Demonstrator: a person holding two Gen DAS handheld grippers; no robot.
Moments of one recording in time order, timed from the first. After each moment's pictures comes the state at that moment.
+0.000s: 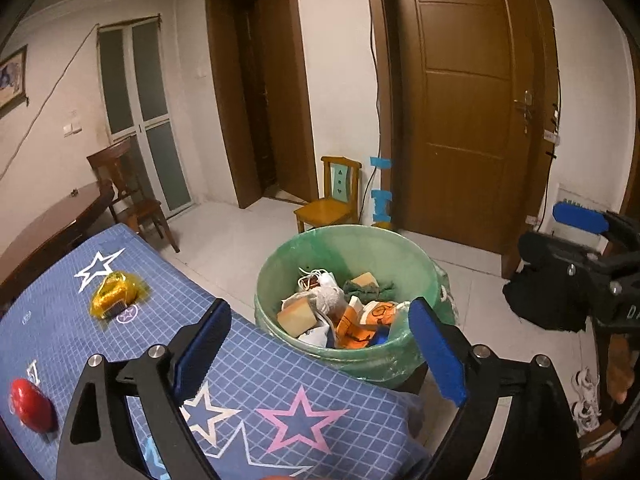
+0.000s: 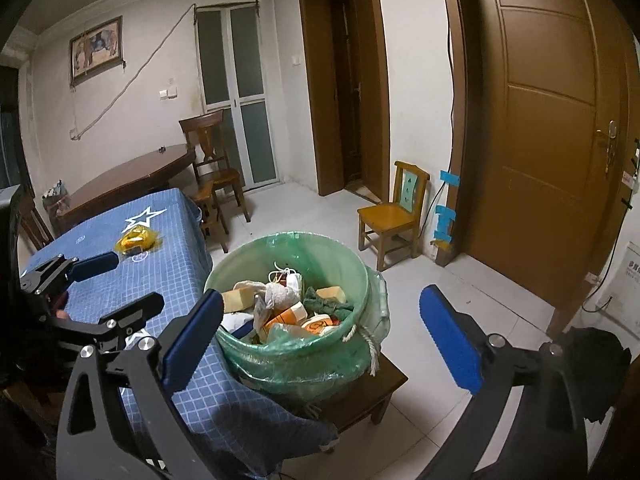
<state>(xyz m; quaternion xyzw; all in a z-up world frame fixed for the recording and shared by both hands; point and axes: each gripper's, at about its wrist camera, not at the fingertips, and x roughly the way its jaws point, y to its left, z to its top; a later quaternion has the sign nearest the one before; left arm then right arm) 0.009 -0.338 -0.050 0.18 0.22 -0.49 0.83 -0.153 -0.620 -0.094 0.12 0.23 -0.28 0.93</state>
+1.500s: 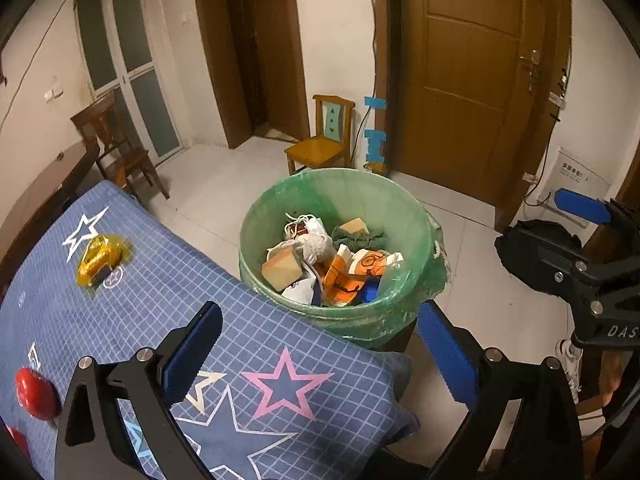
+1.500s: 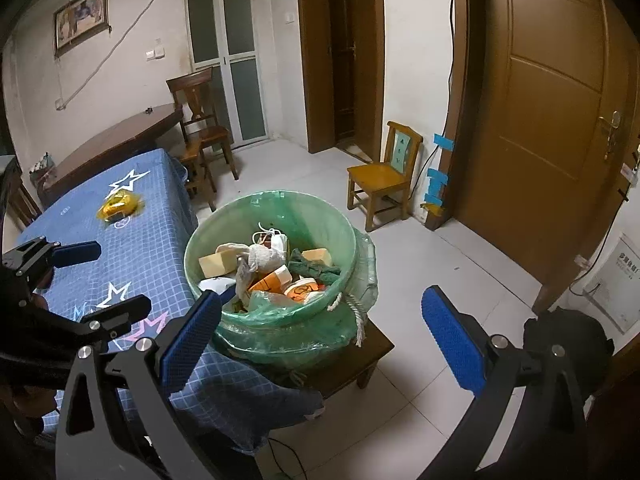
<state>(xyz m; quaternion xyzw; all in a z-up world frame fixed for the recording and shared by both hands) 0.025 -0.369 -0.056 0.24 0.33 -0.47 0.78 -0.137 -0.634 -0.103 0.13 0.31 -0.28 0.90</state>
